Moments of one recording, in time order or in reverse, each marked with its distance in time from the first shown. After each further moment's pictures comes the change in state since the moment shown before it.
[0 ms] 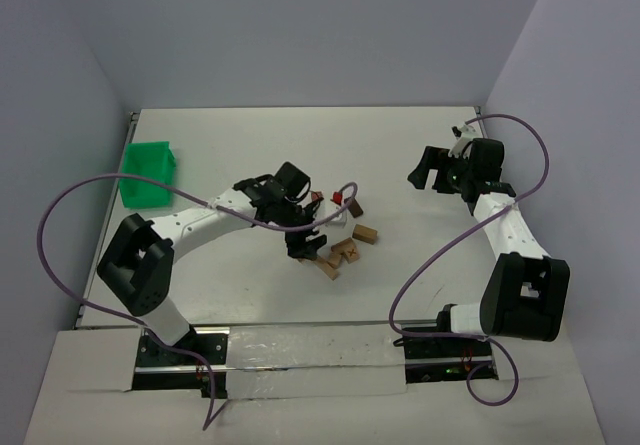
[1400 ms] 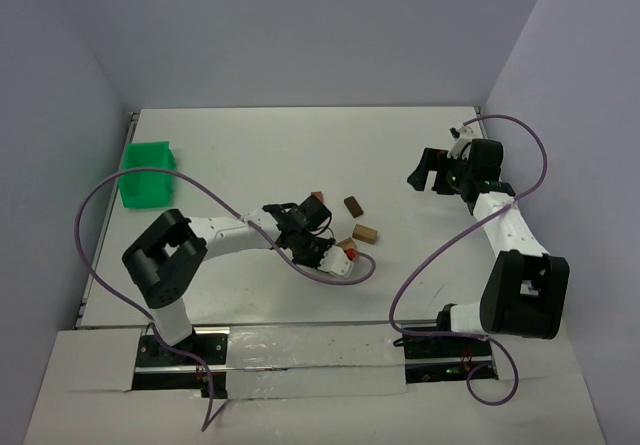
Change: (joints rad) left arm -0.166 0.117 -0.107 0.100 -0.166 0.430; right arm 0.000 0.012 0.000 -0.011 -0.006 -0.021
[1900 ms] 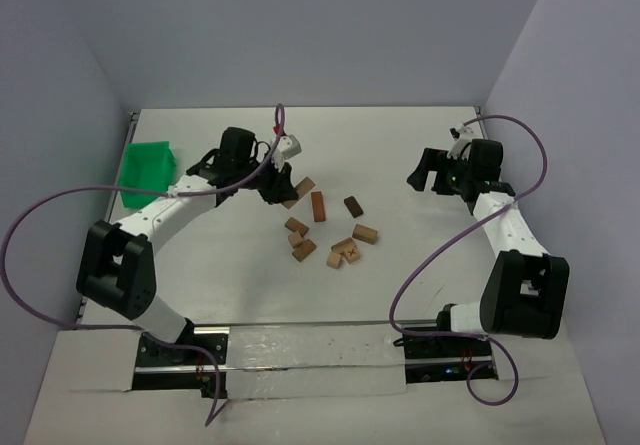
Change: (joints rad) left arm 0.459 -0.200 0.070 0.190 0.239 -0.803; right arm 0.000 0.000 0.000 -0.005 -0.004 0.004
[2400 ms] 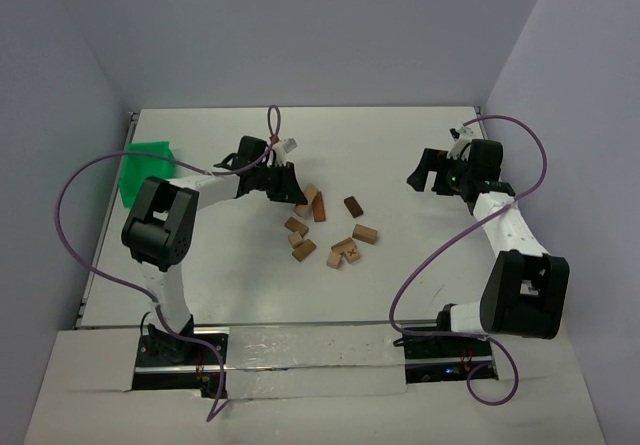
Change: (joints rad) left arm 0.068 0.384 0.056 0.234 0.042 -0.591; right arm 0.000 0.000 0.000 -0.005 0.000 0.000
